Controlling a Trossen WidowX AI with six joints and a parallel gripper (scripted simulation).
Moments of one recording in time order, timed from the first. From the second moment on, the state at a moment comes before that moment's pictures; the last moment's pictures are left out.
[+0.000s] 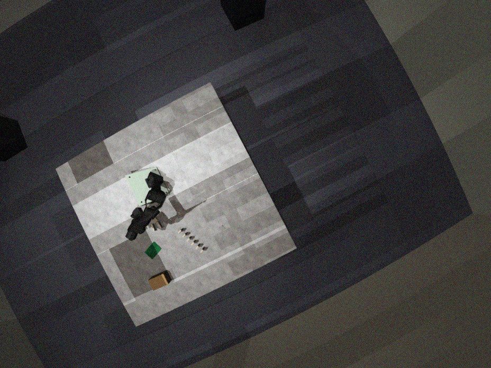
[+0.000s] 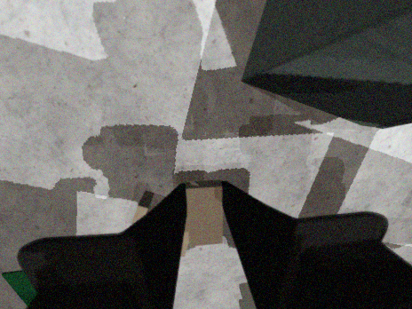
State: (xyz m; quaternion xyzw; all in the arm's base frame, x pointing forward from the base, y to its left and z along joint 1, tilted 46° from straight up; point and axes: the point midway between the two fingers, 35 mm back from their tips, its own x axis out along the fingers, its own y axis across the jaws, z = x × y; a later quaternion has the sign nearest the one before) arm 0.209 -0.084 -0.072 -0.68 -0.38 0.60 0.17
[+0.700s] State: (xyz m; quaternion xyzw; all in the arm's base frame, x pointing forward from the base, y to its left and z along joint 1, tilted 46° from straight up) arm 0.247 -0.151 0.024 -0.71 -0.50 0.50 -0.01
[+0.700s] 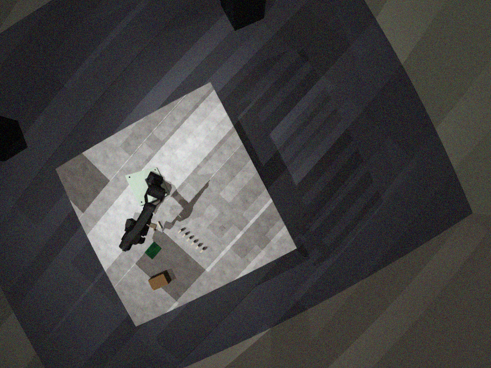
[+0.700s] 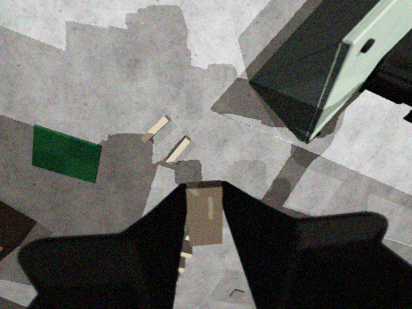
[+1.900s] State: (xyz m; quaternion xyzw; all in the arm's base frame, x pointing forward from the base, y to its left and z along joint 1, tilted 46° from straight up) arm 0.348 -0.013 0.160 -0.32 -0.66 -0.21 -0.64
